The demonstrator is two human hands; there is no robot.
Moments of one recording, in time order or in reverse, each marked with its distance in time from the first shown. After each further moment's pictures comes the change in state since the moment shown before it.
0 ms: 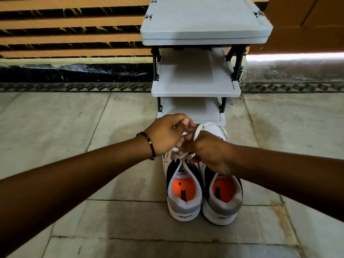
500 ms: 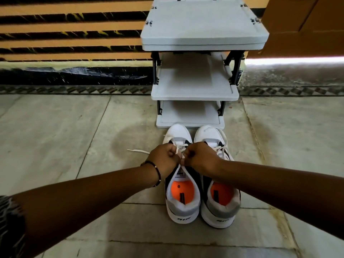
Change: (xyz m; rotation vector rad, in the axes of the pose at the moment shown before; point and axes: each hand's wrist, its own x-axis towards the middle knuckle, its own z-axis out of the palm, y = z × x) left_hand -0.014 -0.051 0.039 0.047 0.162 -0.330; right_hand 0.018 0.031 -0.001 -0.507 0.214 0.015
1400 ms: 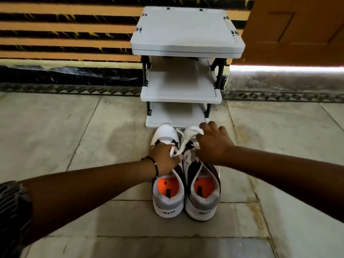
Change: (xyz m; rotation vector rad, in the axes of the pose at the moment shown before) left_hand -0.008 0.025 0.011 0.230 -0.172 0.111; right_hand -0.015 0.011 -0.062 -1.080 0.080 -0.088
